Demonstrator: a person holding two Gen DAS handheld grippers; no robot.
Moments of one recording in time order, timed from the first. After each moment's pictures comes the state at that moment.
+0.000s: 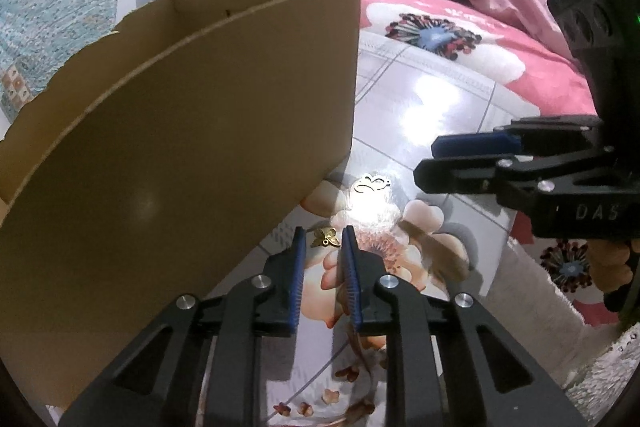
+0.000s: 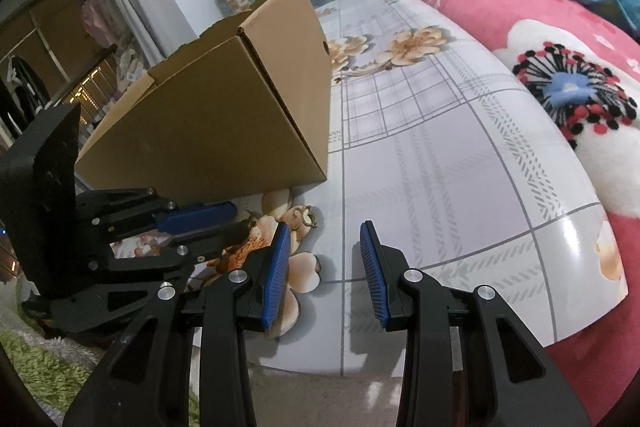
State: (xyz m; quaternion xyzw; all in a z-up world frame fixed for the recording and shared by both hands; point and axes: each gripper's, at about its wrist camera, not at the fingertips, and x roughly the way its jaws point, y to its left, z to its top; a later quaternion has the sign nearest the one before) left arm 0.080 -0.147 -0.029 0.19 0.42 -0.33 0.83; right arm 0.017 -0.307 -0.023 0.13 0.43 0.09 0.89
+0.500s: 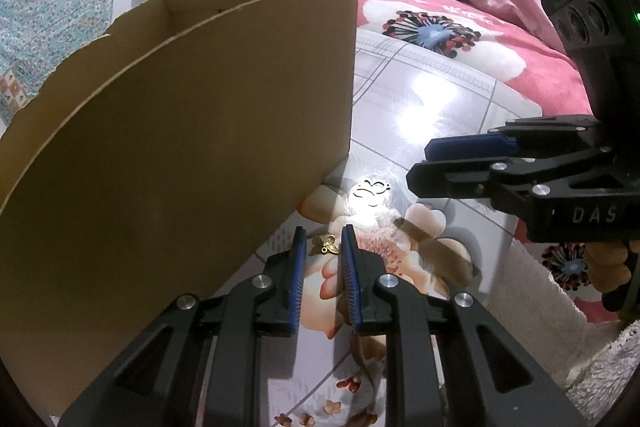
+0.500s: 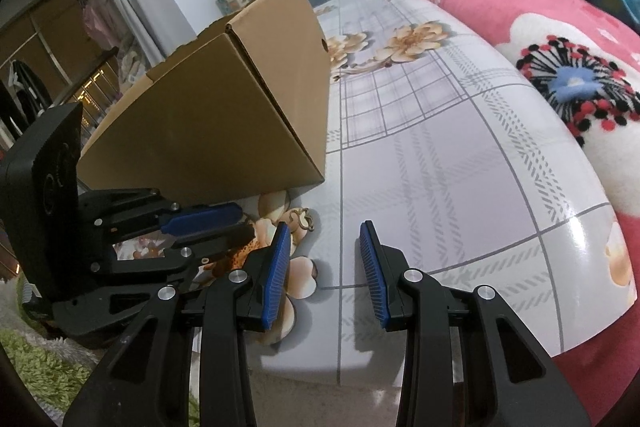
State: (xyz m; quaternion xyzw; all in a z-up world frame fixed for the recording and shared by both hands) left arm 0.083 -0.153 -0.032 0.19 0.41 -0.34 0.82; right arm 0.017 -0.308 -0.027 0.14 0.43 0.10 0.89
